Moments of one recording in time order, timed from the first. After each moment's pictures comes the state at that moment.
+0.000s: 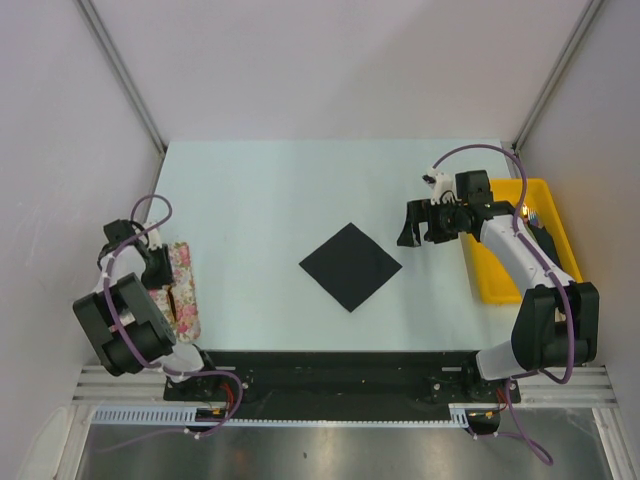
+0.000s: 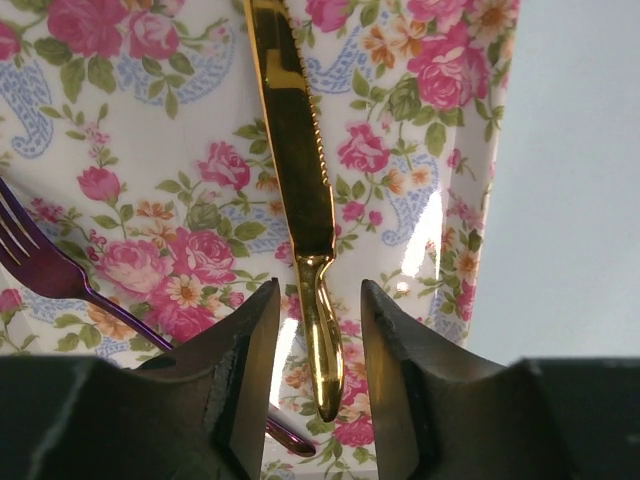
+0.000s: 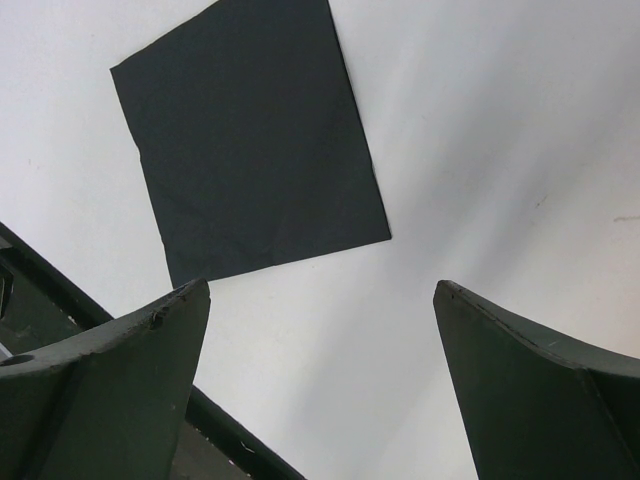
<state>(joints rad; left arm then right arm) 0.55 1.45 0.85 -0.56 0.13 0.26 0.12 1.44 1.10 -0.59 -0.53 -0.03</state>
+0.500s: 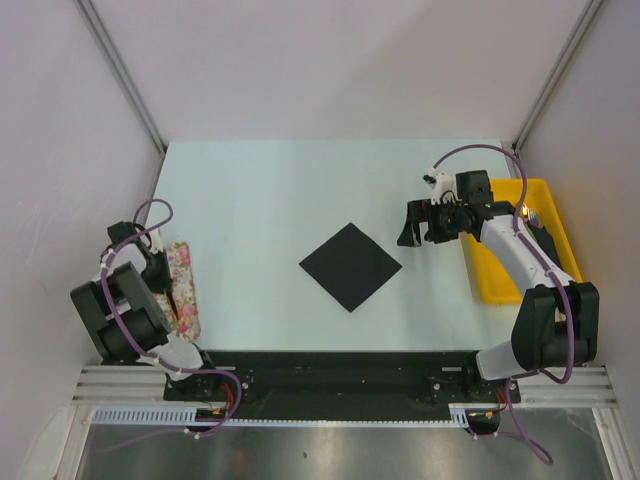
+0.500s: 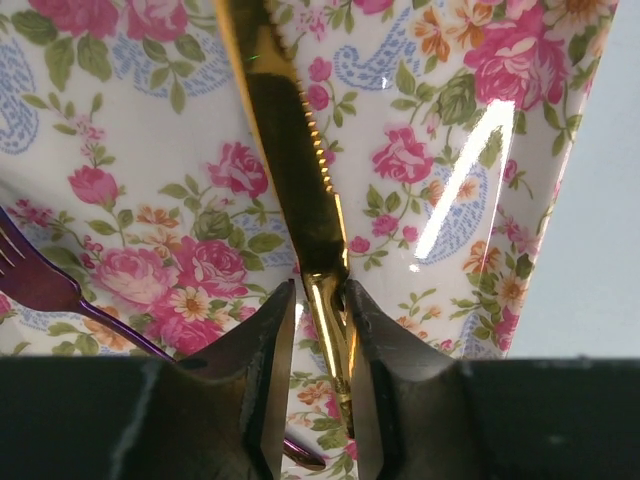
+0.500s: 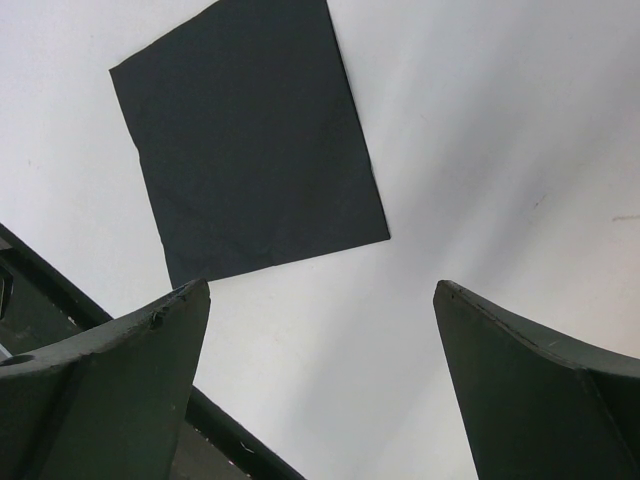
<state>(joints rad) 0.55 1.53 0.84 -0.54 0.07 0.24 0.12 1.45 1.10 -0.59 -0.53 -0.03</state>
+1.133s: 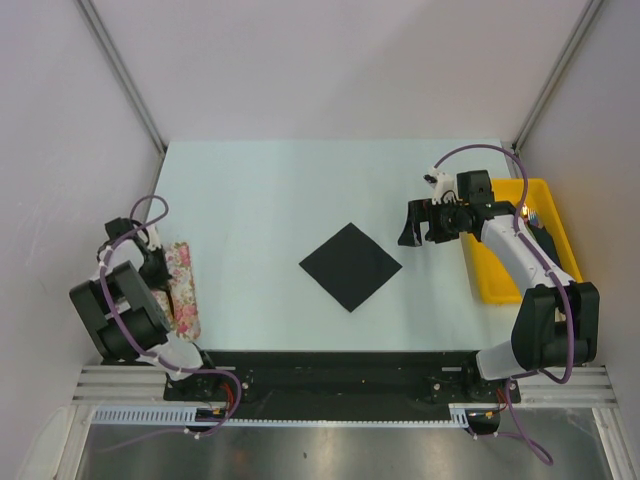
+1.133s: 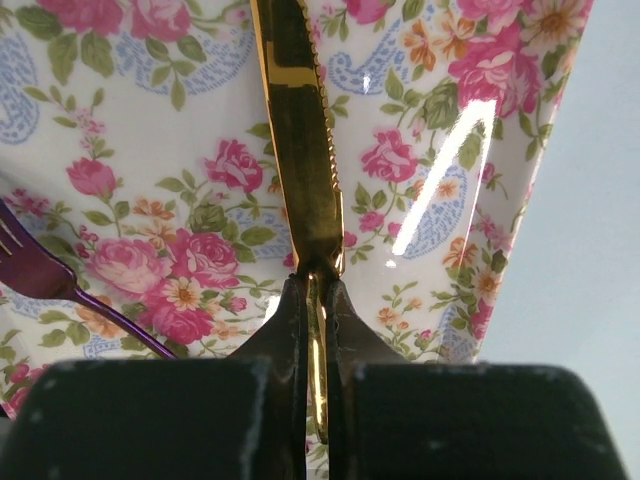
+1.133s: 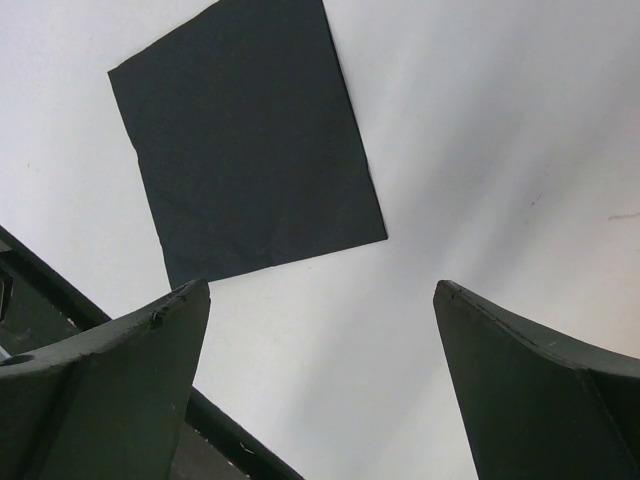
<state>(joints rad) 0.55 1.55 0.89 -0.59 0.08 0.20 0.11 1.45 1.10 -0.59 -0.53 -0.03</state>
